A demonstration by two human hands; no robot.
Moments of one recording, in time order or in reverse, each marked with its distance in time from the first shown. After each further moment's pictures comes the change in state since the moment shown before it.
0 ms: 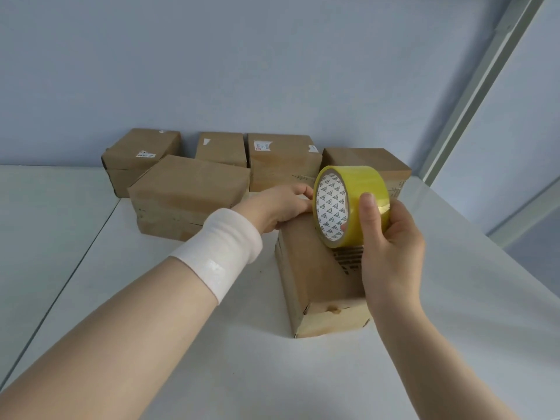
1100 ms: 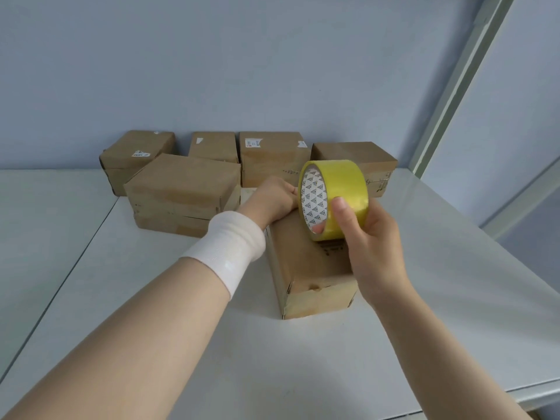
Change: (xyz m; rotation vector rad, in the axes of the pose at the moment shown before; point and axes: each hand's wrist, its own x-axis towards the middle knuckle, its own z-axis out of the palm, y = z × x) left_hand -0.004 0.001 0.014 0.258 0.214 0.074; right_hand -0.007 -0.007 -0.018 0.144 -0.298 0.059
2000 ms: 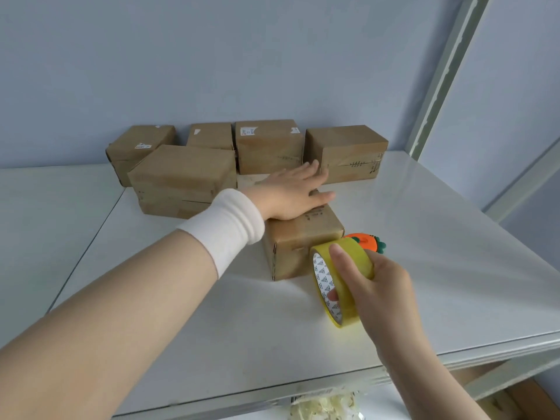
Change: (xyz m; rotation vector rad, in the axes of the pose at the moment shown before) left_hand -0.026 0.021 0.013 0.749 -0.251 0.392; right_hand -0.077 0.010 -0.036 -0.187 0.061 0.298
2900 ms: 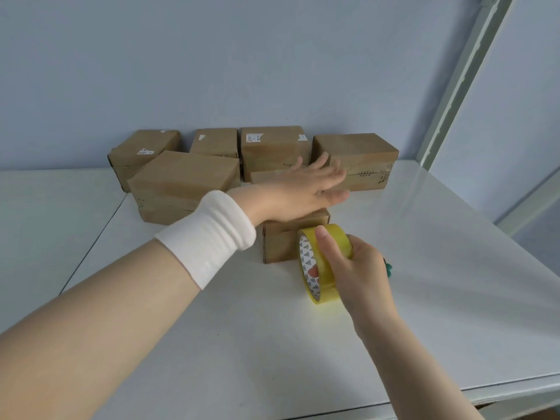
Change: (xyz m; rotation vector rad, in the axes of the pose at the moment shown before) left_hand 0.002 -0.005 -0.010 -0.011 0.003 0.159; right_hand 0.050 -0.004 0.034 0.096 -0.081 0.028
